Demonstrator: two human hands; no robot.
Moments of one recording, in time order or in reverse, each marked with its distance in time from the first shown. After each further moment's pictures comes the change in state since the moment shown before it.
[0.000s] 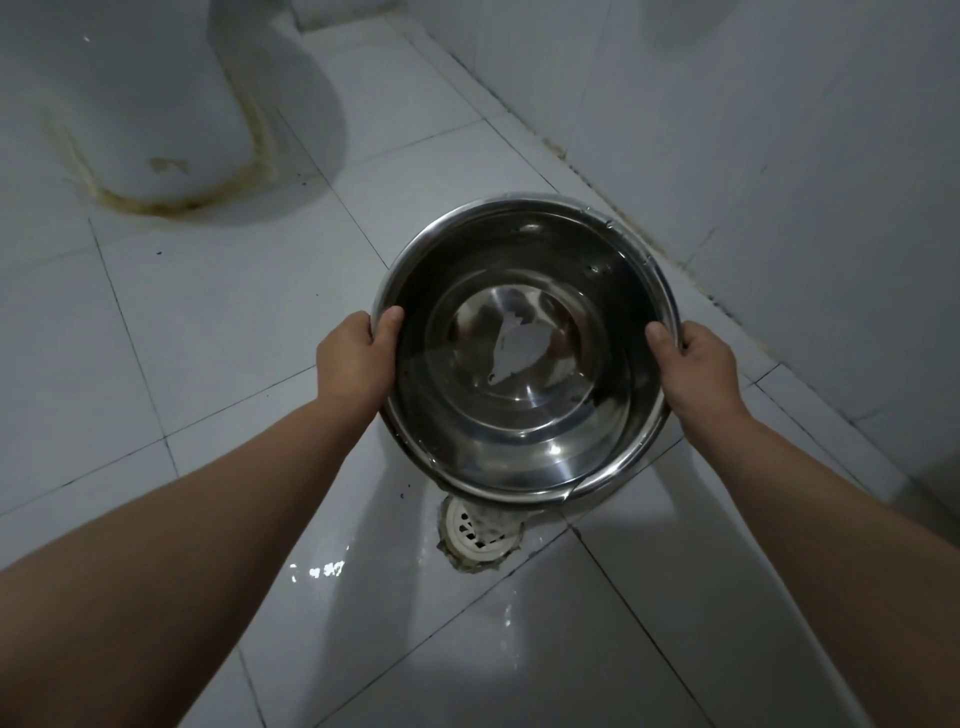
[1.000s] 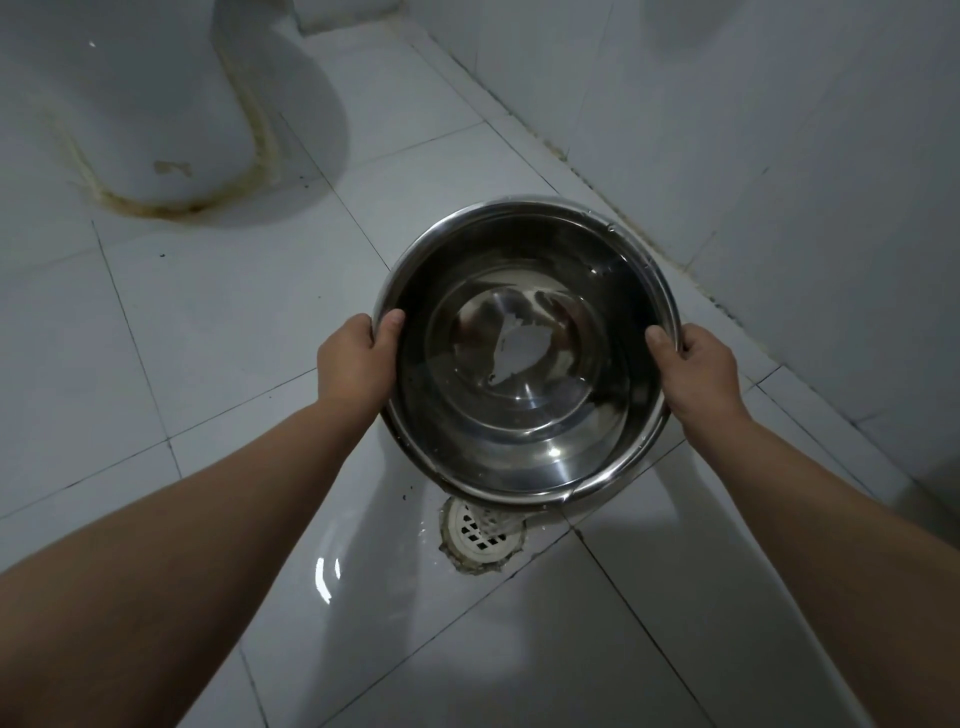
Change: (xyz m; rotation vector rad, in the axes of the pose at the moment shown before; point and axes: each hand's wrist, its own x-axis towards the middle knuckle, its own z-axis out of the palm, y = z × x) left_hand 0.001 -0.001 -0.001 0.044 0.000 0.009; right_hand -0.001 -0.001 0.000 -0.014 0.000 0.000
